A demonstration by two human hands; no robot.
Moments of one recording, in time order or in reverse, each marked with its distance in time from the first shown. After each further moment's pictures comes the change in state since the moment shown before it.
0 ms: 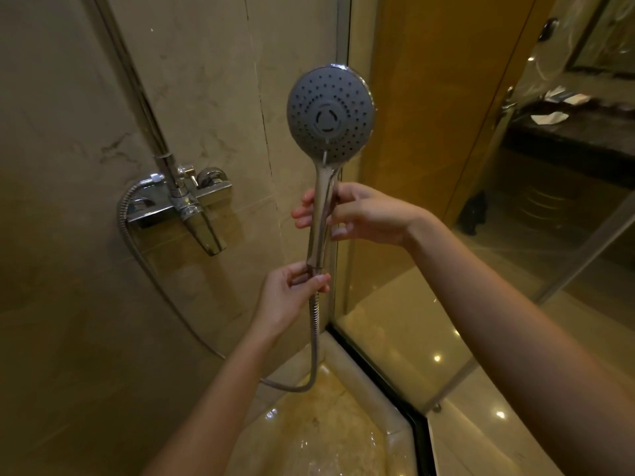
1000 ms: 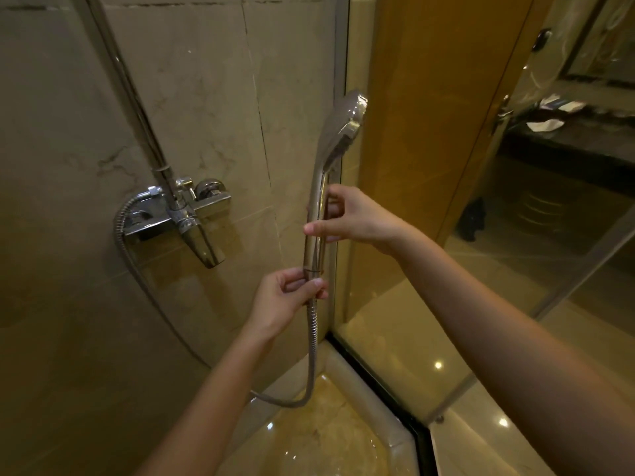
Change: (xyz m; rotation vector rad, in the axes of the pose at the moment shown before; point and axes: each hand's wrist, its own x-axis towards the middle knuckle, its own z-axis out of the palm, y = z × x) left_hand 0.008 0.015 -0.006 -0.084 -0.023 -0.041; right_hand 0.018 0.000 0.007 -0.423 0.298 -0.063
